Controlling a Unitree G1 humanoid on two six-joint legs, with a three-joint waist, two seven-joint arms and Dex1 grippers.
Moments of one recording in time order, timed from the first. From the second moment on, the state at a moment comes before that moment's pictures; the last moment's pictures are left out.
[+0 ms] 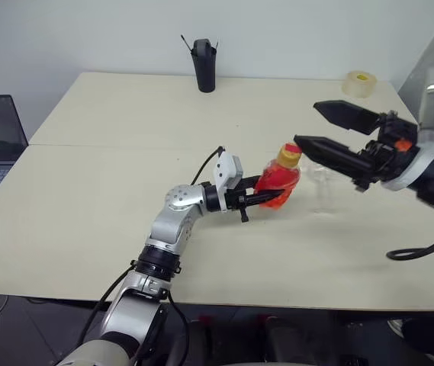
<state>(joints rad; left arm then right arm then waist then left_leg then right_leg) -0.64 0.15 -0.16 0.29 -0.32 0.09 -1.06 -0.51 -0.83 -0.24 -0.63 1.23 0.80 0.31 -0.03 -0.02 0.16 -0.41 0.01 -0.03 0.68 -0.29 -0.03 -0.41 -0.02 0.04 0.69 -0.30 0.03</state>
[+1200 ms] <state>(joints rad) -0.57 0.13 -0.17 0.23 -0.35 0.15 -1.06 -0.56 -0.62 -0.04 -0.65 0.91 0.91 0.09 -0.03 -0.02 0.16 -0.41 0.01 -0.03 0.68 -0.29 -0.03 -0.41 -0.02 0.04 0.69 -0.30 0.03</state>
